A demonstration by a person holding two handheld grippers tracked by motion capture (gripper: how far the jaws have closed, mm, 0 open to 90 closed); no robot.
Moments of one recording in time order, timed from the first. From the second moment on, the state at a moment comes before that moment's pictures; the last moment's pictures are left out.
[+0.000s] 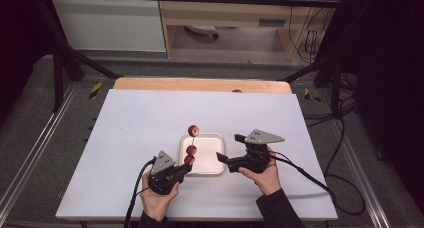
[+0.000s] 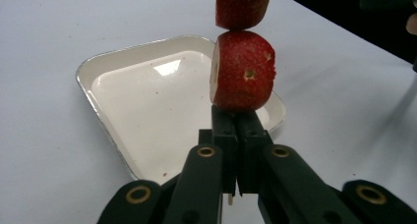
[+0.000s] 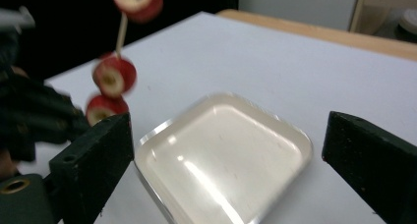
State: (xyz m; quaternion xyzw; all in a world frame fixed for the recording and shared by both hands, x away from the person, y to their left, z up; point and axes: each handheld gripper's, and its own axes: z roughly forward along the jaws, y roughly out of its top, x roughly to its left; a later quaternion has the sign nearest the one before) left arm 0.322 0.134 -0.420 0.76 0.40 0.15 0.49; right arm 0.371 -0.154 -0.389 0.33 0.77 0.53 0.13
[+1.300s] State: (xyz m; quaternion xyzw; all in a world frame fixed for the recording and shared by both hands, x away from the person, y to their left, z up) left arm 0.387 0.082 -0.429 0.87 0.41 0.14 0.24; right arm 0.352 -0.239 -0.442 0.37 0.80 0.45 0.12
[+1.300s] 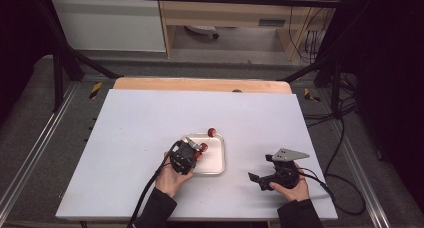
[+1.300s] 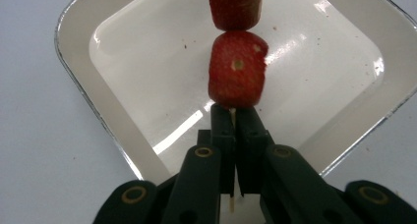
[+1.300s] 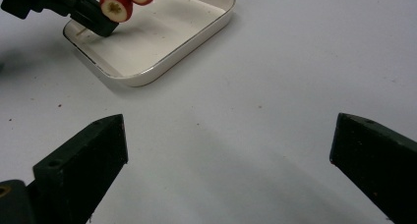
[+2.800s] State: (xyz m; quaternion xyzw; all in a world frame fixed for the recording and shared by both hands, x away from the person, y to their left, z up) left arm 0.330 0.264 -0.456 0.82 0.39 0.15 0.39; right arm 0.348 -0.255 -0.449 0.39 0.80 0.44 0.12
